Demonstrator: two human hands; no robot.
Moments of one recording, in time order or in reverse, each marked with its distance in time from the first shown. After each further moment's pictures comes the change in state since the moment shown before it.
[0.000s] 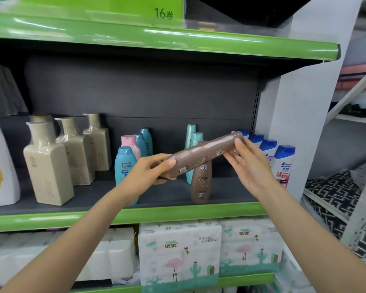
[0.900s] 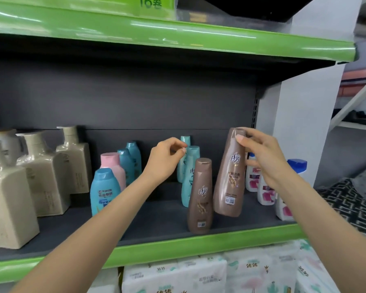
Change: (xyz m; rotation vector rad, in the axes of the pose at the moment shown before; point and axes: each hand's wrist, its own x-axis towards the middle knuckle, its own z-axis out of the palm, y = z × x) left_hand 0.137 -0.018 0.012 0.369 0.247 0.221; right_hand 0.075 -0.022 -0.016 -0.704 0.097 -0.158
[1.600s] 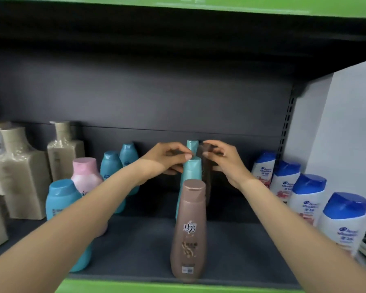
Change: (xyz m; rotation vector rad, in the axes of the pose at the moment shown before) left_hand 0.065 -0.023 0.025 -0.144 -0.237 -0.275; right_hand 0.138 0.113 0.059 0.043 -0.349 0.020
